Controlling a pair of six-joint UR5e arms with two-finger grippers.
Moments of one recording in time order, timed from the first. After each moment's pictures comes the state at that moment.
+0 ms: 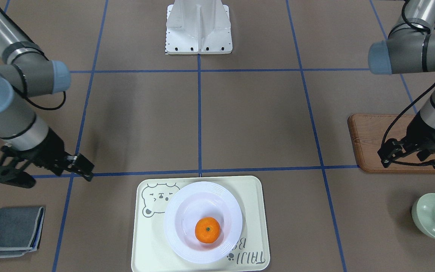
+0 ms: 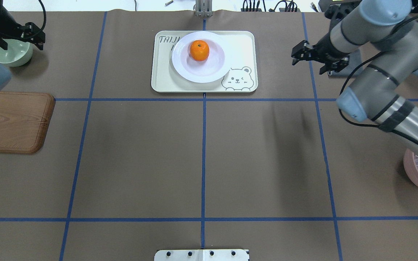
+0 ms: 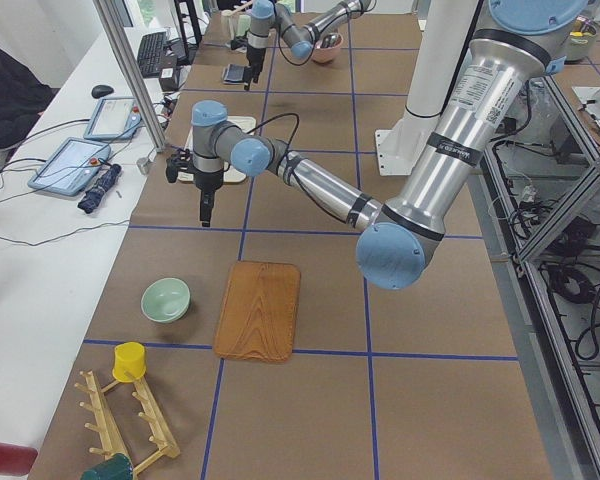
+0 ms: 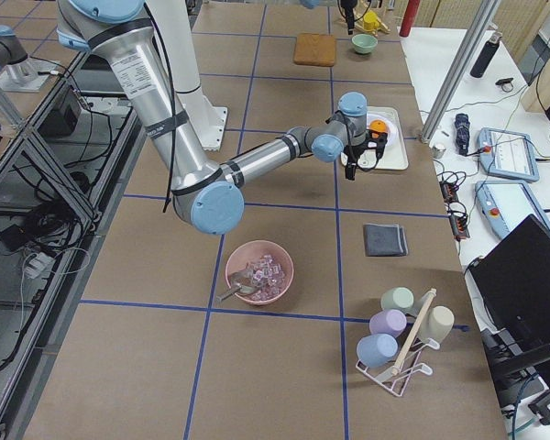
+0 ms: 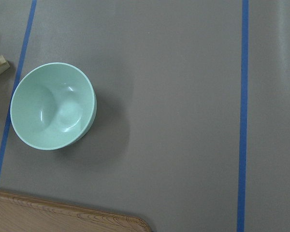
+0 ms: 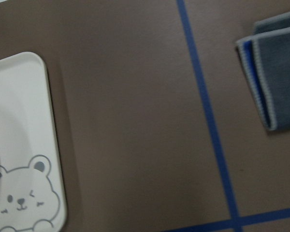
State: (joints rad) left arm -1.15 -2.01 -1.63 -1.58 -2.04 -0.71; right arm 1.02 -1.13 1.57 -1.27 2.16 1.10
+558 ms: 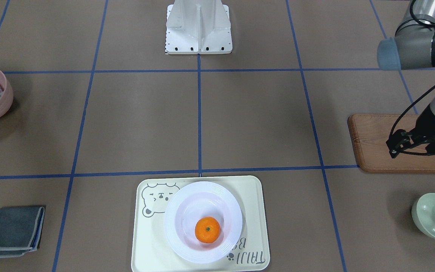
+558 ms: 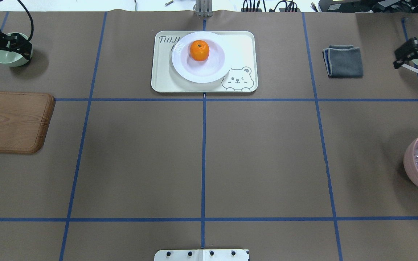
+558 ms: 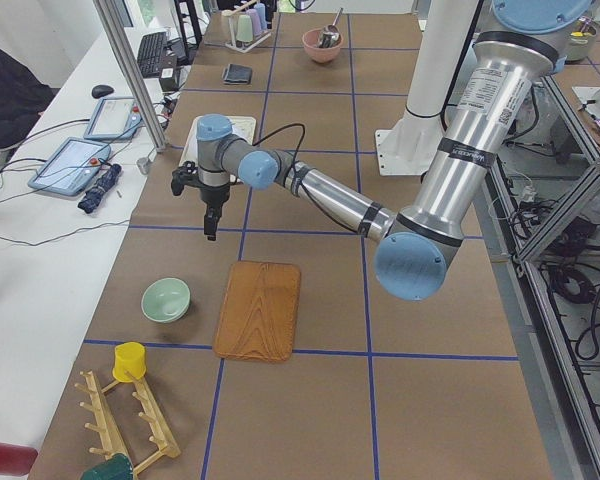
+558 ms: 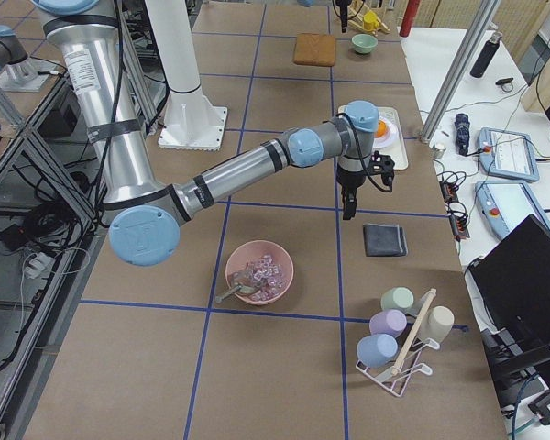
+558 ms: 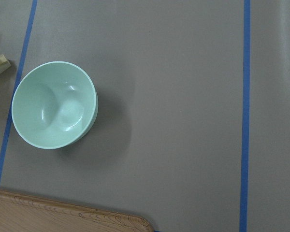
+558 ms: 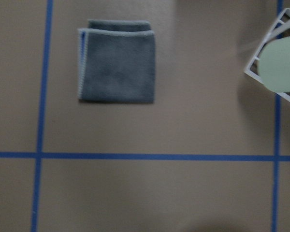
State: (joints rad) left arm -1.19 -1.91 -1.66 -1.58 -2.10 -0.51; right arm 1.32 -1.35 1.81 -1.77 2.23 0.30
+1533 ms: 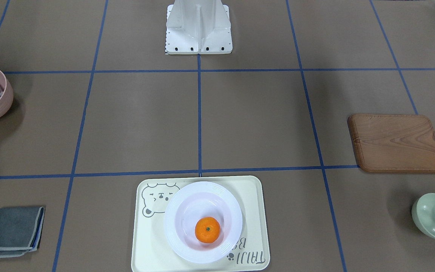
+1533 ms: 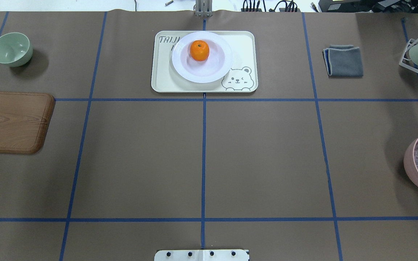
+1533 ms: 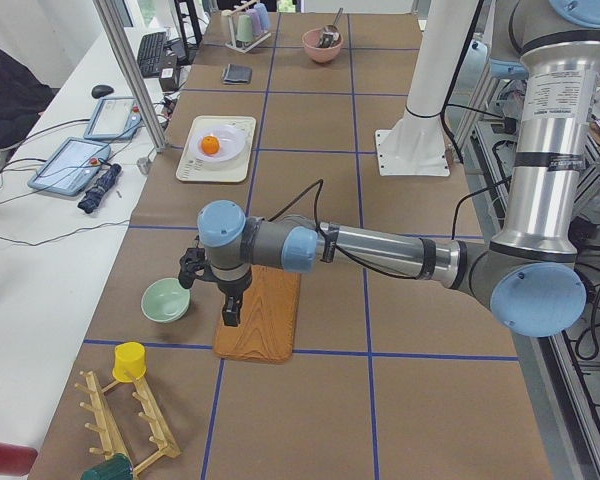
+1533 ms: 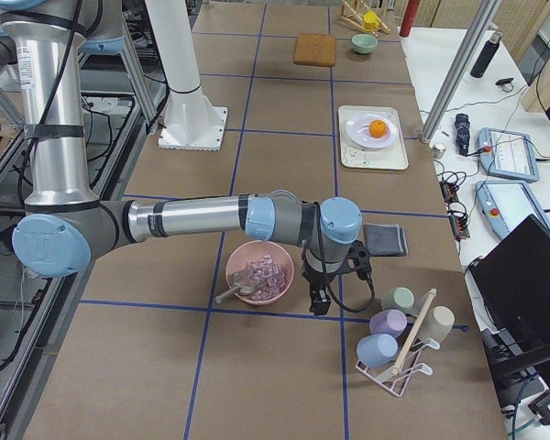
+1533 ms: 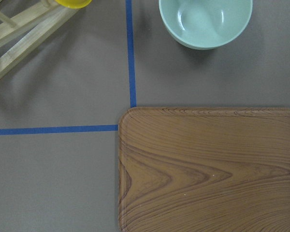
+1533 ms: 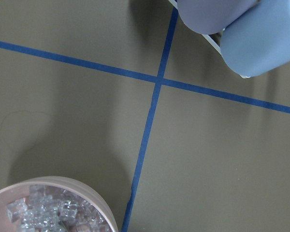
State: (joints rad) left arm -1.58 -1.58 -1.65 -1.58 -2.40 -0.03; right arm 1.59 -1.54 1.67 -1.82 2.31 -0.31
